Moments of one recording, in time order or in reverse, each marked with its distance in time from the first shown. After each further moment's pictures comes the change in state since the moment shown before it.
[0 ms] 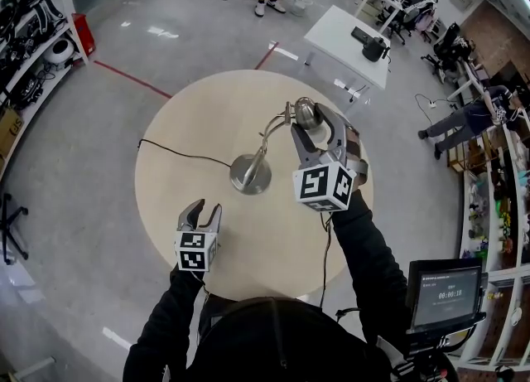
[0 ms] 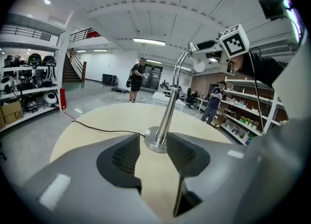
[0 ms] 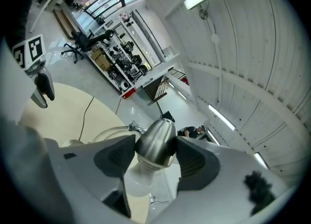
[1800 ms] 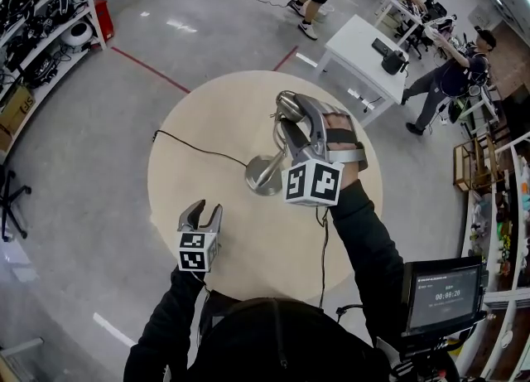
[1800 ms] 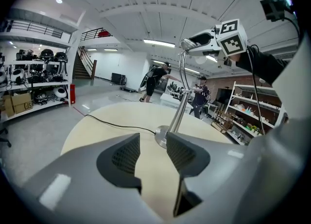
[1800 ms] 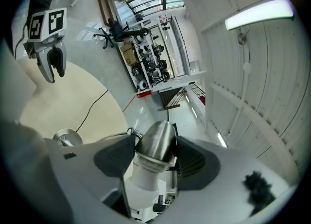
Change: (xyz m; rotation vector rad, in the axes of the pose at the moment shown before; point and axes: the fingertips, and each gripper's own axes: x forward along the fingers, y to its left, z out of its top) left arm -0.033 0.021 -0.005 -0.085 -0.010 0.071; right arm 0.020 0.028 0.080 -0.379 -0.077 0.079
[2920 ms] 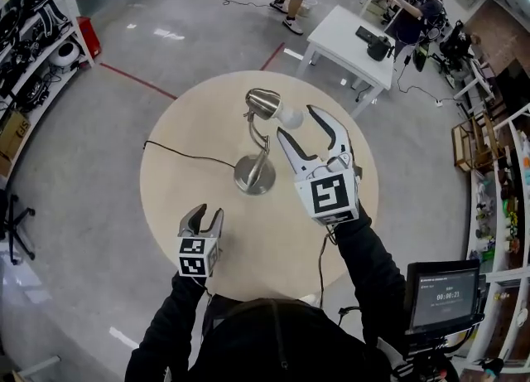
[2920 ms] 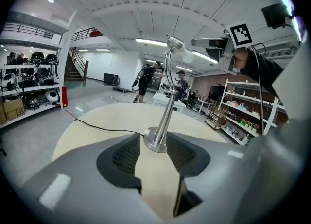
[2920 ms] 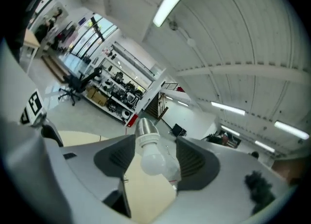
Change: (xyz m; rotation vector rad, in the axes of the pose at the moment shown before) left arm 0.010 -0.023 0.006 0.058 0.007 -0.065; right arm -0.055 -0.016 -0.028 0.703 -0.196 -0.037
